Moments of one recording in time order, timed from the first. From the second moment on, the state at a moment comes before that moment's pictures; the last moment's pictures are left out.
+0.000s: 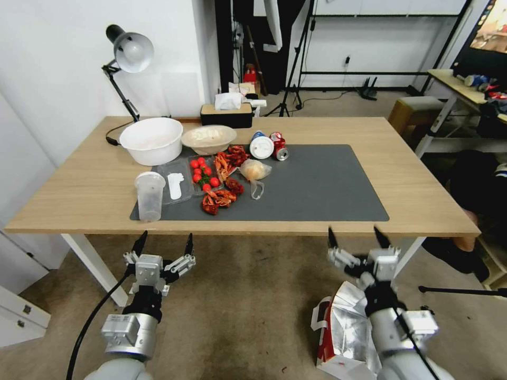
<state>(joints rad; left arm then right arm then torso) 1.69 -1.39 -0.56 -2.25 -0.16 -0.03 -0.01 -1.74 1.46 0.51 2.32 0.07 0.01 0.04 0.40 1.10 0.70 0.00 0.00</state>
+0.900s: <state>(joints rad) 1.67 -1.37 -0.56 -2.22 -0.23 -0.10 -0.01 -1.72 1.46 0.50 2.31 0.08 0.01 0.05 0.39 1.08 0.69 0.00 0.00</state>
